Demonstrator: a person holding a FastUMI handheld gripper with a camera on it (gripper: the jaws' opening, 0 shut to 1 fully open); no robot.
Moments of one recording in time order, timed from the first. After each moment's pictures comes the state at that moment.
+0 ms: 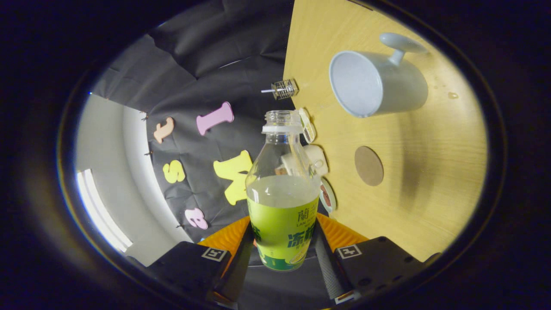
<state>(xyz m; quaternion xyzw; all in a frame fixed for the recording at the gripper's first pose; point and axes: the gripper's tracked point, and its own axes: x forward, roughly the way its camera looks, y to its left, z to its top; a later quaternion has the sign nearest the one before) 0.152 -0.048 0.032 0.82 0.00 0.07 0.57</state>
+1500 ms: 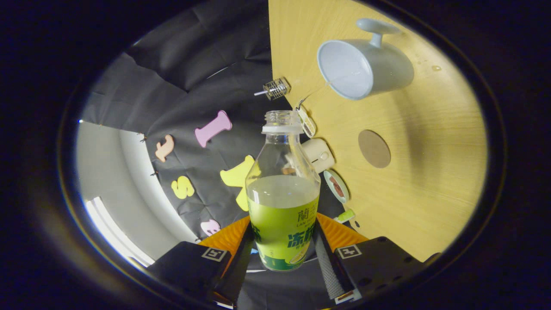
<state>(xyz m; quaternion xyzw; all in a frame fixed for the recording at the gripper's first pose) 0.149 -0.051 0.053 0.87 -0.02 0.08 0.49</state>
